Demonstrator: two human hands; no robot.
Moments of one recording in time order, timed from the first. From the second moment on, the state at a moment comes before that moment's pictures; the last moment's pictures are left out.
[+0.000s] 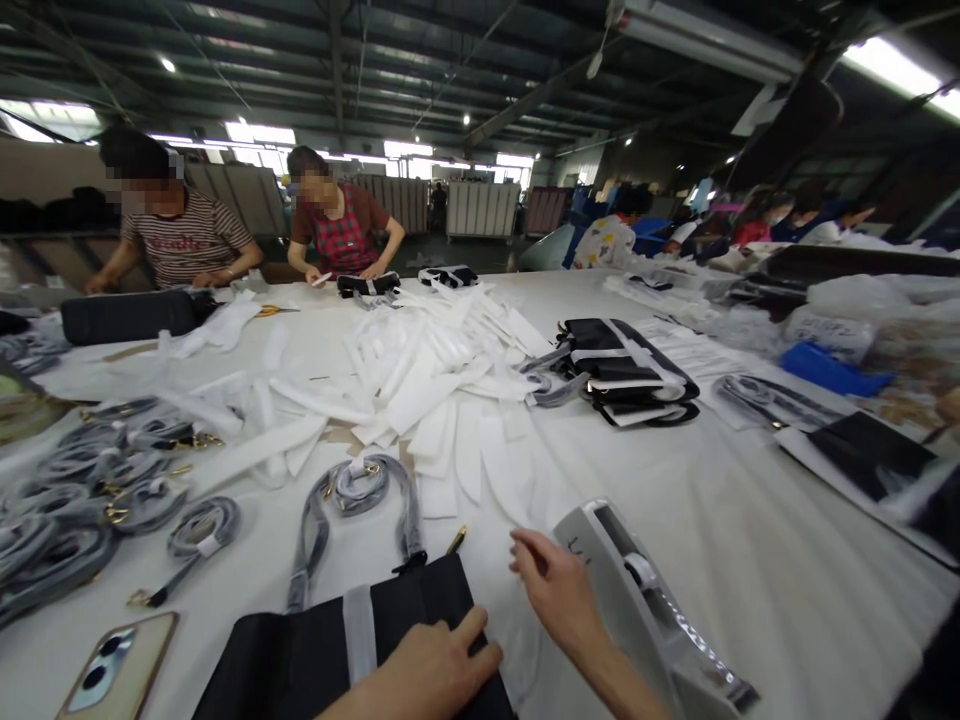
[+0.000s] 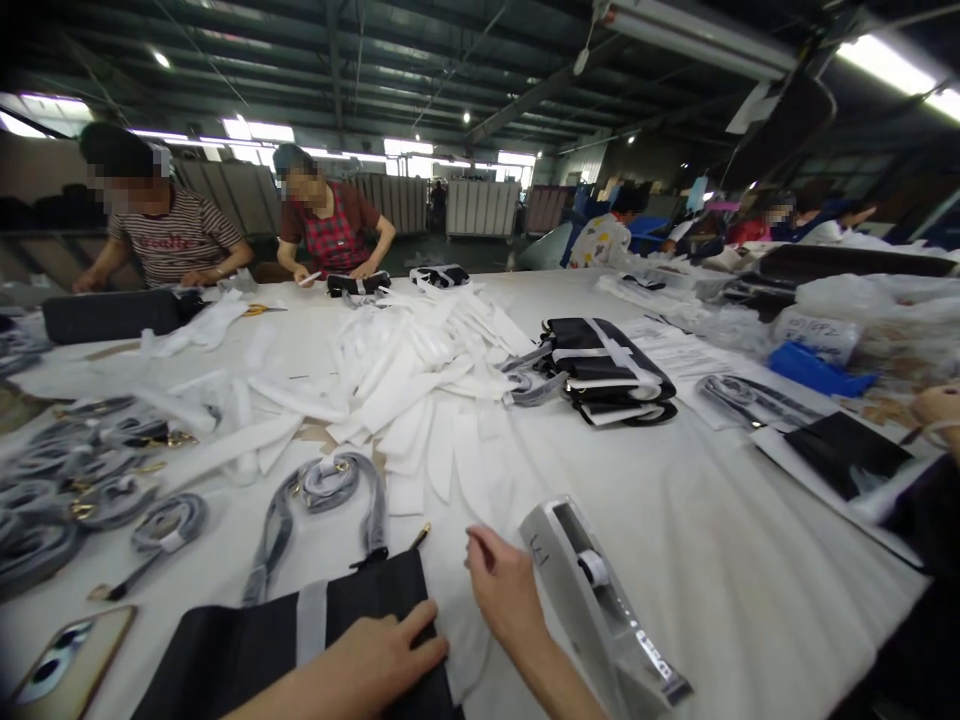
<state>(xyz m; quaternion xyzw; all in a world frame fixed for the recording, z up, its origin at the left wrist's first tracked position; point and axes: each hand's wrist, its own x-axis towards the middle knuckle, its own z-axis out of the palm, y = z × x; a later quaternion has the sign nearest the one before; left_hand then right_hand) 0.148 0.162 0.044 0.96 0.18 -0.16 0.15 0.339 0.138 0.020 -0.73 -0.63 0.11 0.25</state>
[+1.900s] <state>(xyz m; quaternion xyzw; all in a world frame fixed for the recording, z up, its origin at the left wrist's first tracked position) 0.143 0.153 0.053 0.92 0.22 -0.21 0.26 0.346 0.091 0.014 -0.78 -0.62 0.09 -0.03</state>
